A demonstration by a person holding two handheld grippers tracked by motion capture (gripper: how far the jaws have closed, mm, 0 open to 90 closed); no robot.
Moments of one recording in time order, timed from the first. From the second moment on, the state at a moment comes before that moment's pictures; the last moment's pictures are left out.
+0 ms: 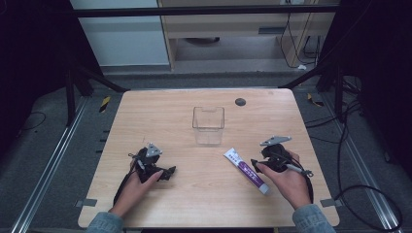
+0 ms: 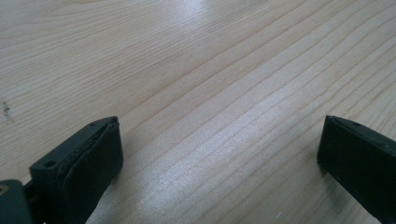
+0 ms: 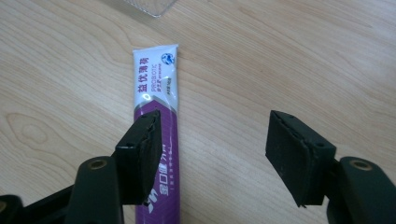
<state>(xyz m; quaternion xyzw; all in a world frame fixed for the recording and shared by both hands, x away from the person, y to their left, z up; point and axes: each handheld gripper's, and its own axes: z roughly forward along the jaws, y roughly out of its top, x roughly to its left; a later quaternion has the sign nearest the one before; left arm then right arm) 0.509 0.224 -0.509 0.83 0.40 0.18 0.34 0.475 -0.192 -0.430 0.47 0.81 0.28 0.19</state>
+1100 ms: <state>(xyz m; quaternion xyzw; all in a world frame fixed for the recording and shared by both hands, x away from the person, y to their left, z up) 0.509 0.224 -0.509 0.83 0.40 0.18 0.34 0.507 -0.140 -0.438 0.42 0.87 0.23 0.13</state>
